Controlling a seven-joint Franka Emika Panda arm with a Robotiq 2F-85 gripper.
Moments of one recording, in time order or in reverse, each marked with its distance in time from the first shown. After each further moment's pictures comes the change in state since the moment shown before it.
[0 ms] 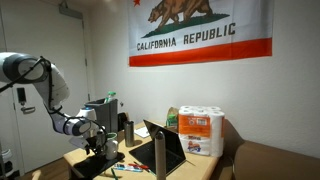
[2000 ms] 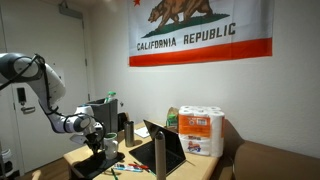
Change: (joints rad) arm 0.206 0.002 -0.182 0.050 -0.090 -0.020 0.196
